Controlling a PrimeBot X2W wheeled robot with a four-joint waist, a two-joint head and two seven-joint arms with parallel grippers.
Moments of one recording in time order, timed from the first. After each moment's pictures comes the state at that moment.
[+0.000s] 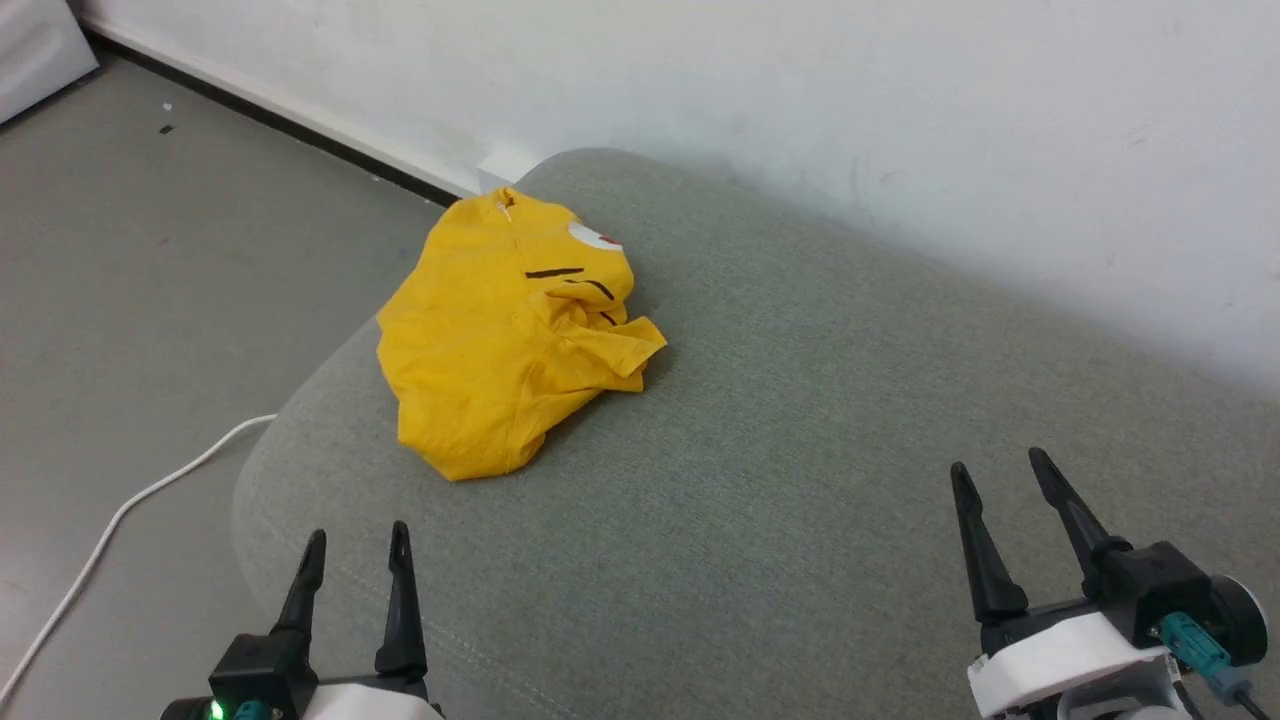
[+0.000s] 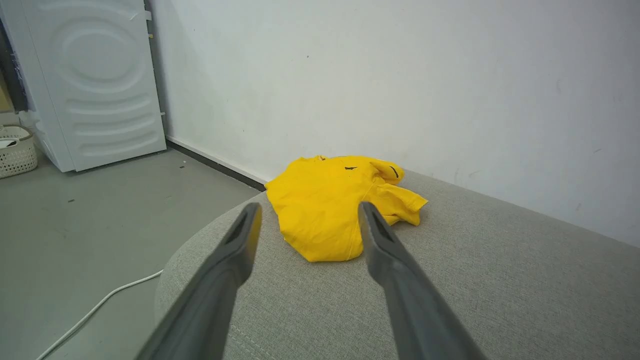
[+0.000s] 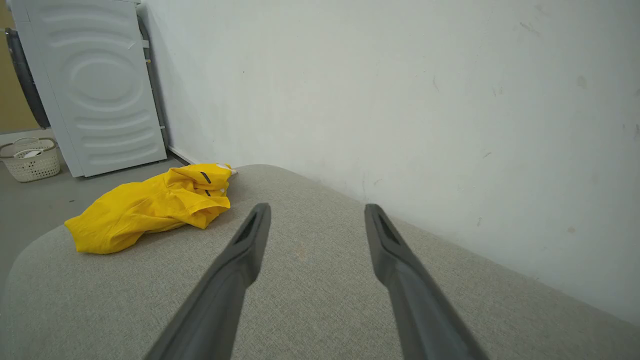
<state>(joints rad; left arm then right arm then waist) 0.14 0.06 -0.01 0.01 -0.14 0.04 -0.23 0.05 -0.05 0.01 0.05 0.05 0.13 -0.21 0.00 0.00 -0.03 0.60</state>
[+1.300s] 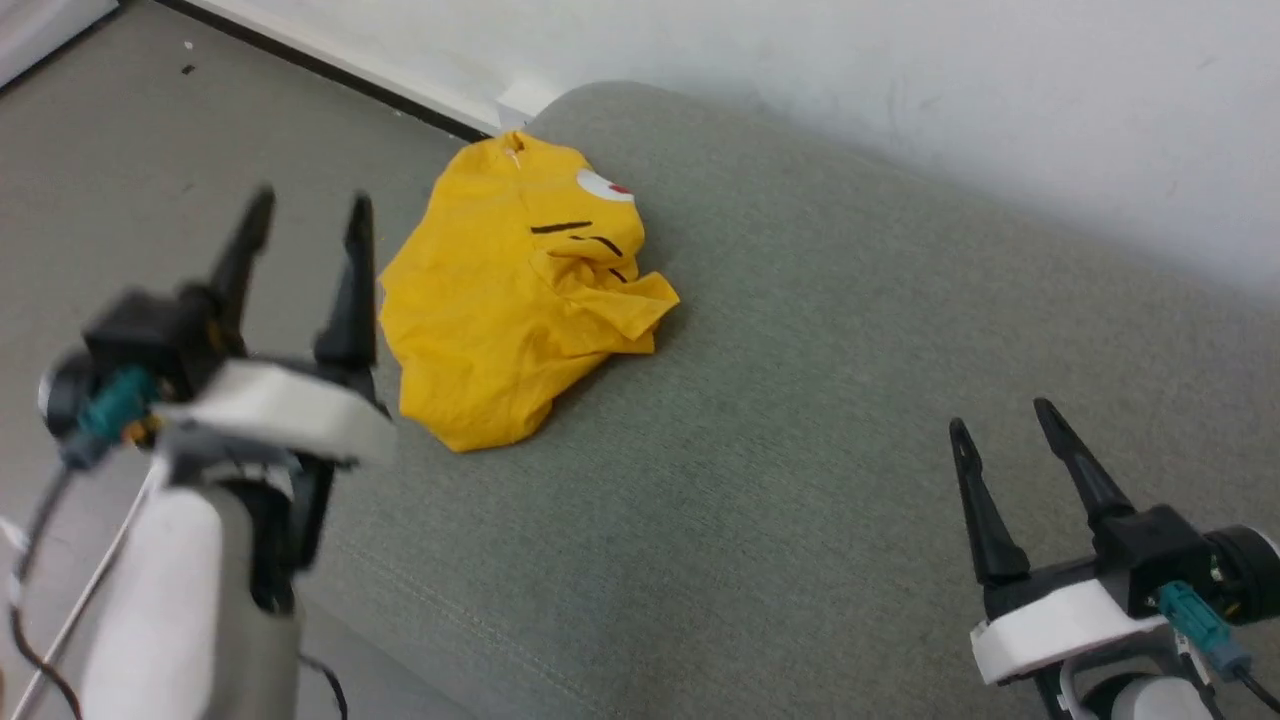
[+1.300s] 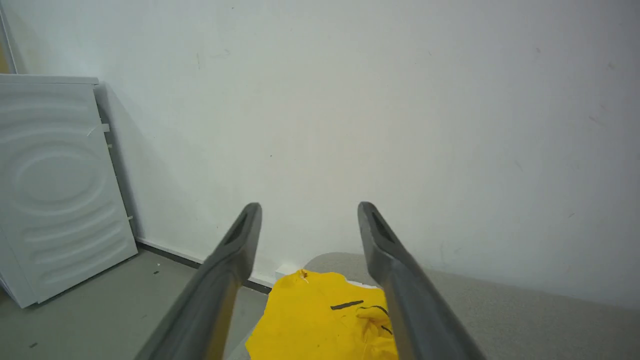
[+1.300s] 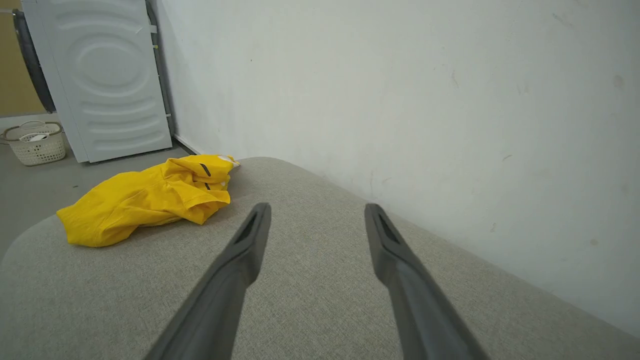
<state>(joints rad) -0.32 0.19 -0.03 -0.09 -0.22 -0.03 0.03 0.03 -0.05 0.02 -0.07 -0.04 0.13 -0.14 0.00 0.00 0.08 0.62</state>
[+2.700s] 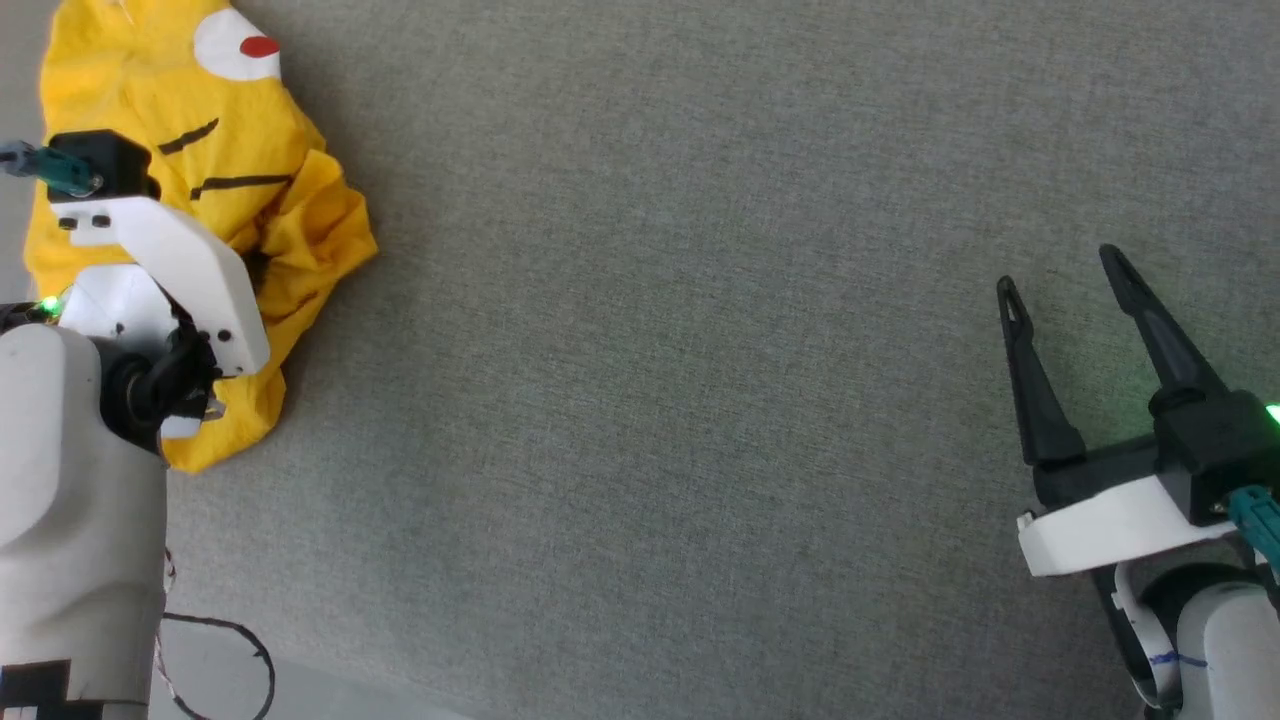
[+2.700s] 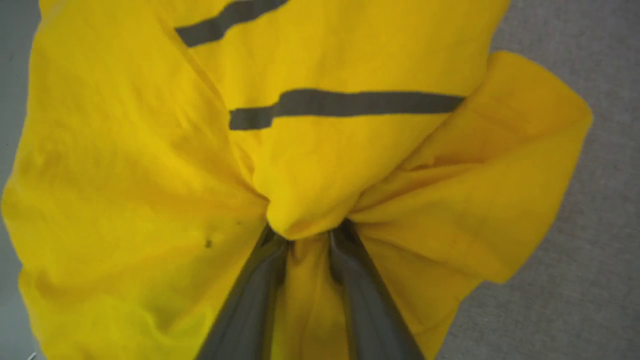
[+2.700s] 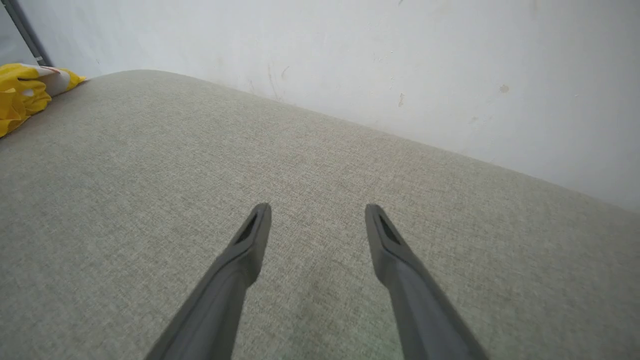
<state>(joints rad) -0.70 0.38 -0.04 0.48 -0.45 -0.08 0.66 -0.12 -0.12 0.03 -0.26 -0.10 0.13 0.00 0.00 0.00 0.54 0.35</state>
